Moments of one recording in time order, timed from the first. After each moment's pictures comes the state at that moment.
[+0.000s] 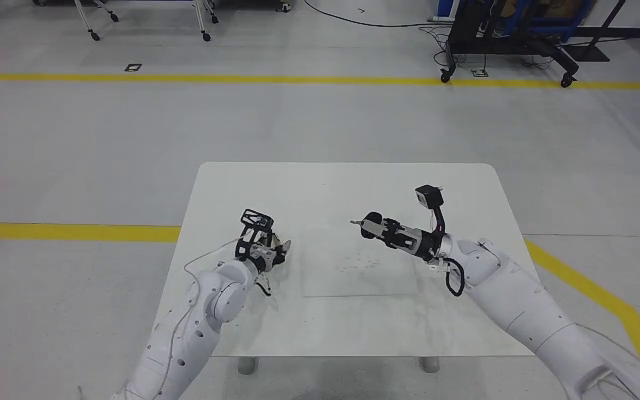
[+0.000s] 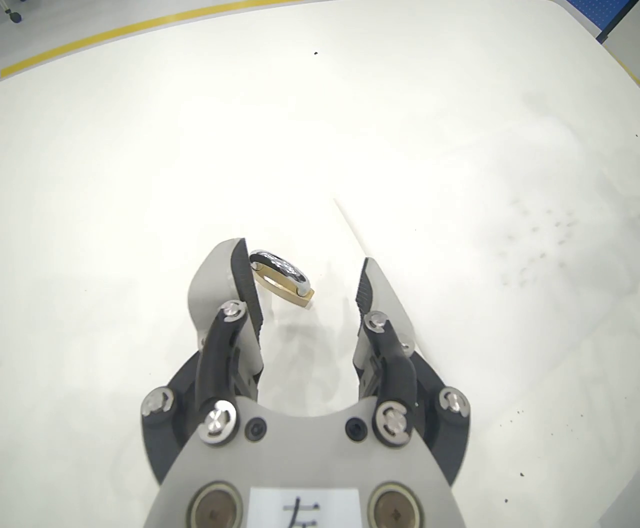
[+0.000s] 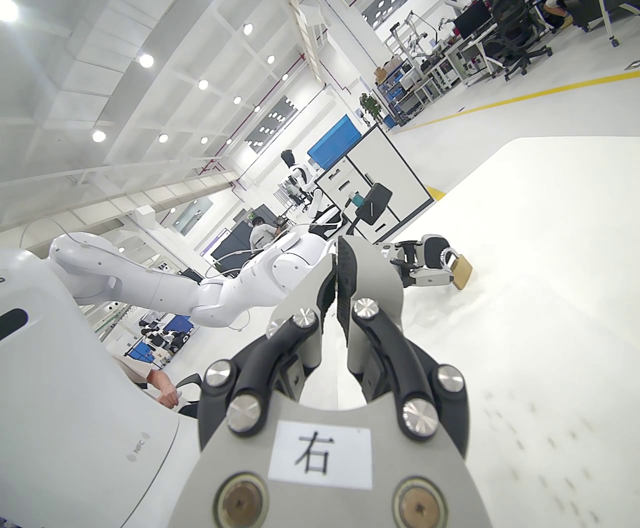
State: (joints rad) left arm 1.27 -1.19 -1.07 -1.45 1.05 -0.08 -0.44; right arm -1.01 -0.95 0.76 -1.19 0.27 -1.01 0.46
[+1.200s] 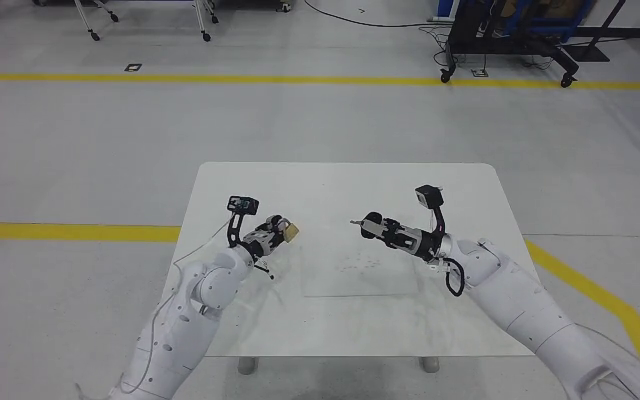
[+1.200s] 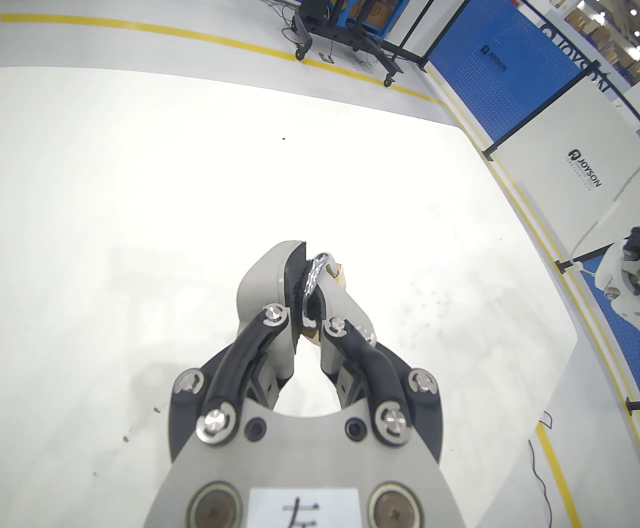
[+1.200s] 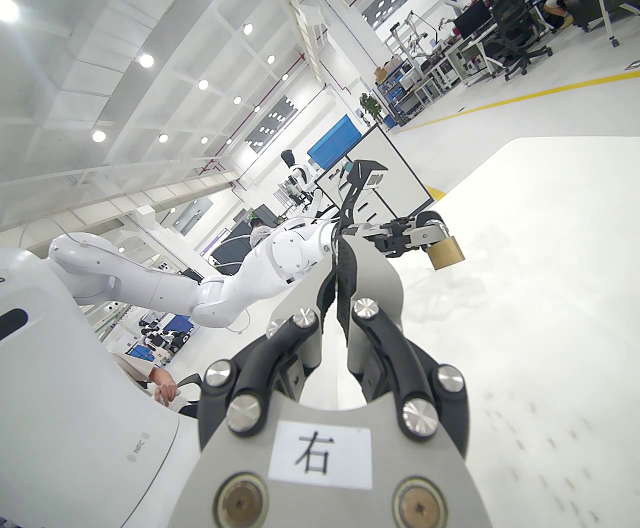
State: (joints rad) left arm 1.25 -1.22 -1.15 -1.43 0.74 -0.15 -0.39; right arm -1.01 -0.95 0.76 -1.19 0.27 -1.01 0.46
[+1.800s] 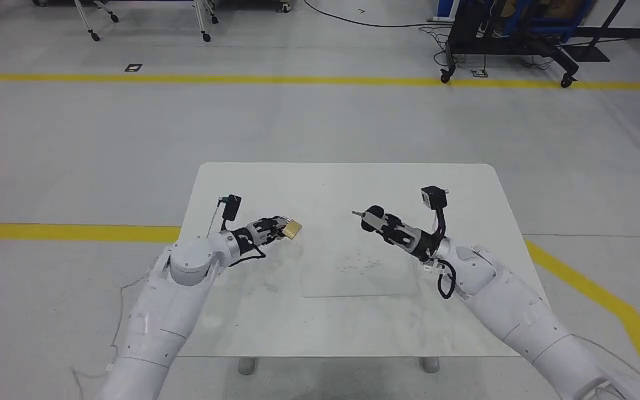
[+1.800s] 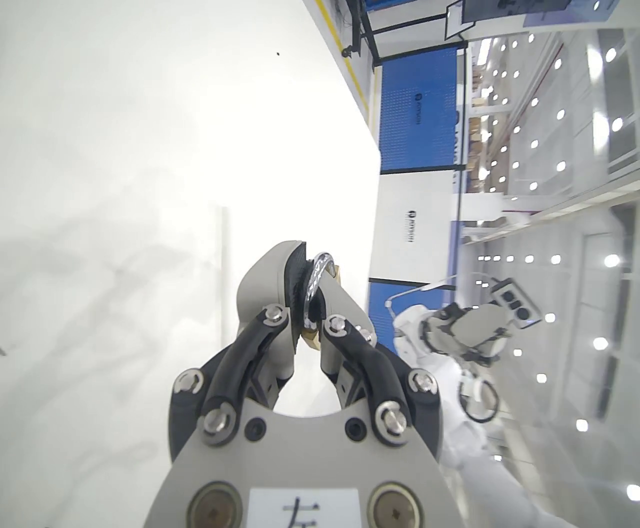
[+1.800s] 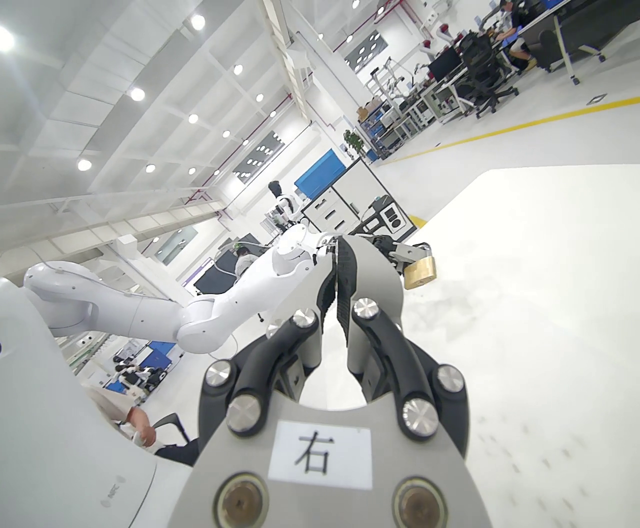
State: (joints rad) left arm 1.09 -1.25 -1.24 -1.18 -0.10 0.08 -0.80; right arm -1.09 -0.97 0.84 -1.25 0.08 -0.93 0.22
